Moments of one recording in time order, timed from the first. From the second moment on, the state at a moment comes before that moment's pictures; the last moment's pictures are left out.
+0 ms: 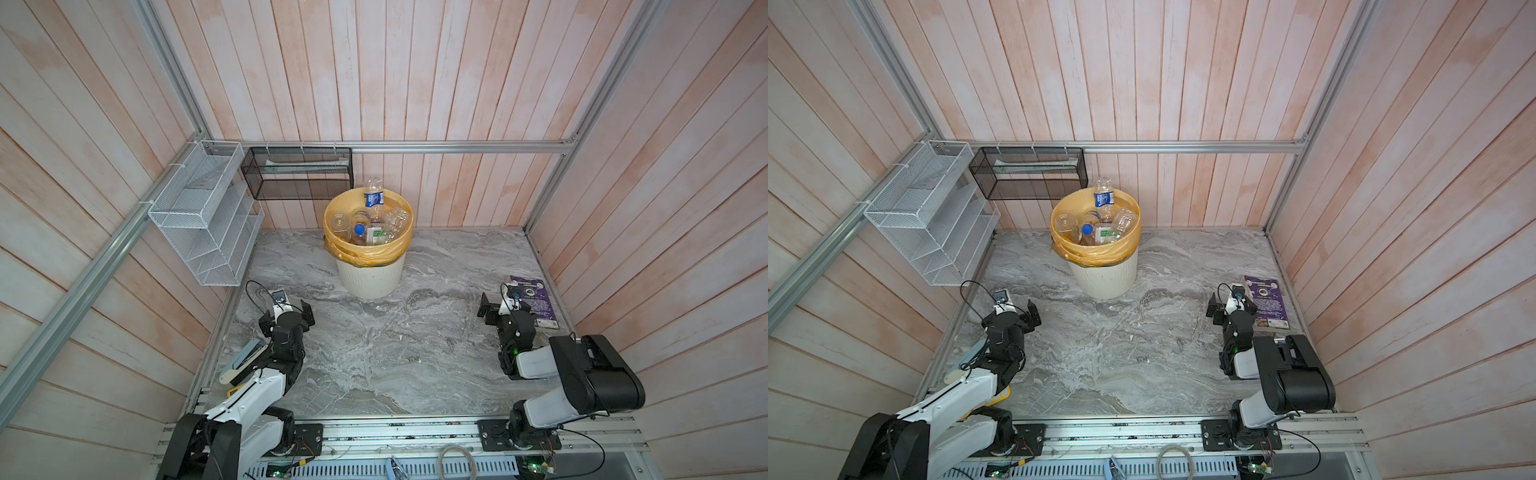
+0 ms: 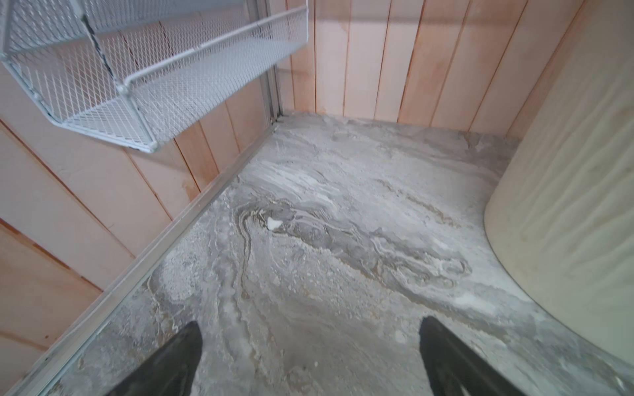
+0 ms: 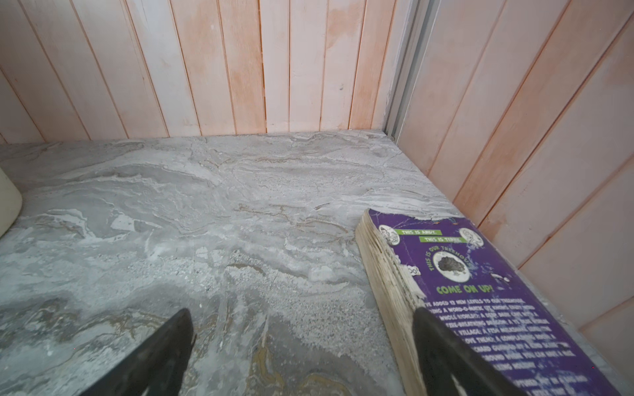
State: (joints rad) left arm -0.17 1.10 0.23 0.53 -0.50 -0.13; right arm 0.07 1.54 0.19 1.16 0.17 0.02
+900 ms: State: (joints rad) left arm 0.02 1.55 0.29 1.10 0.00 -0.03; right arm 0.05 1.54 0.21 1.18 0.11 0.02
